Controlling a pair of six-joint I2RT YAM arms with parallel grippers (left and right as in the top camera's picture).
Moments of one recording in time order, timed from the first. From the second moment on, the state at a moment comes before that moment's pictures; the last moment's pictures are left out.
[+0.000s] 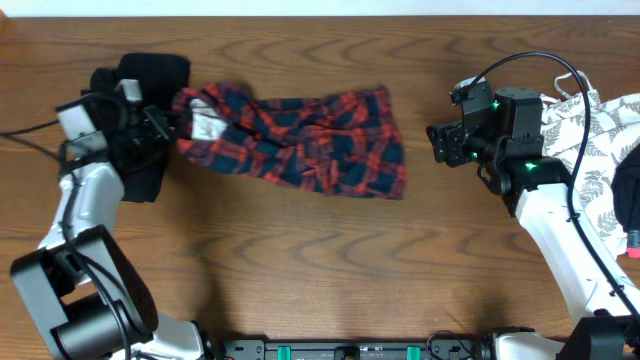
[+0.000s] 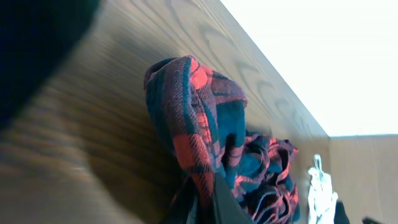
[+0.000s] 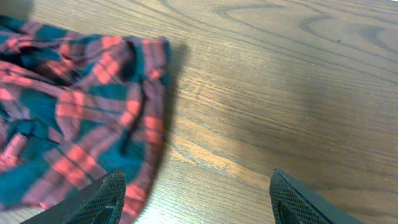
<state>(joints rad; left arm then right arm) 0.41 1.69 1.03 -0.17 0.81 -0.42 0.09 1.43 0.96 -0.29 -0.22 -0.10</state>
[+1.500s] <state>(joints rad) -0.03 1.38 1.20 -0.50 0.39 -0.25 0.09 1.43 0.96 -0.35 -0.23 -0.08</state>
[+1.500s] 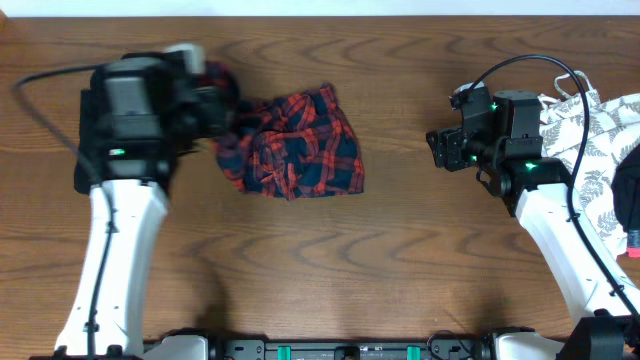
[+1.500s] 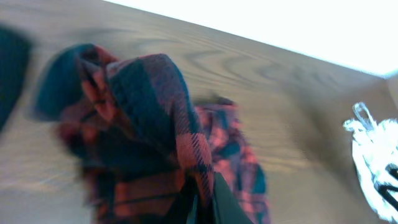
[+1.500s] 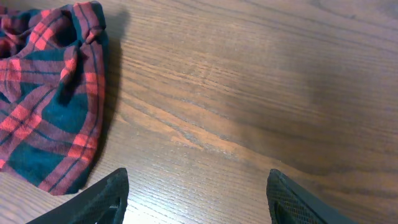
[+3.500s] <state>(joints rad) -0.54 1.76 1.29 -0.14 0.09 -0.32 0.10 1.43 0.96 -0.41 -0.24 -0.06</state>
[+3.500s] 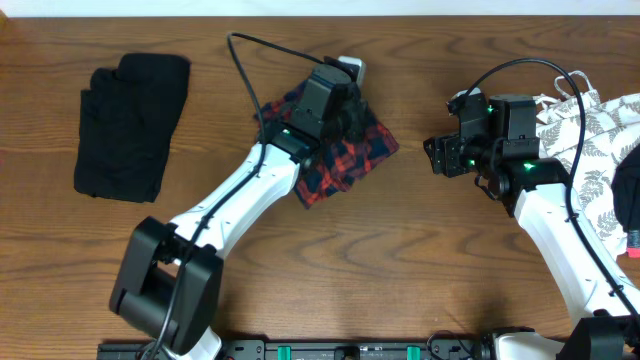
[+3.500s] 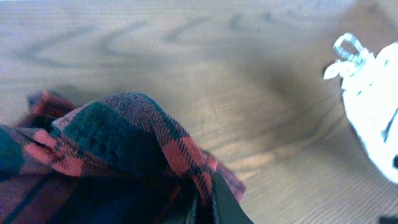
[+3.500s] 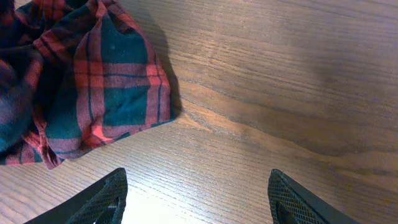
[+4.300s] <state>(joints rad) -0.52 2.08 1.31 0.24 0.09 -0.36 0.20 1.43 0.96 -0.43 -0.19 -0.06</state>
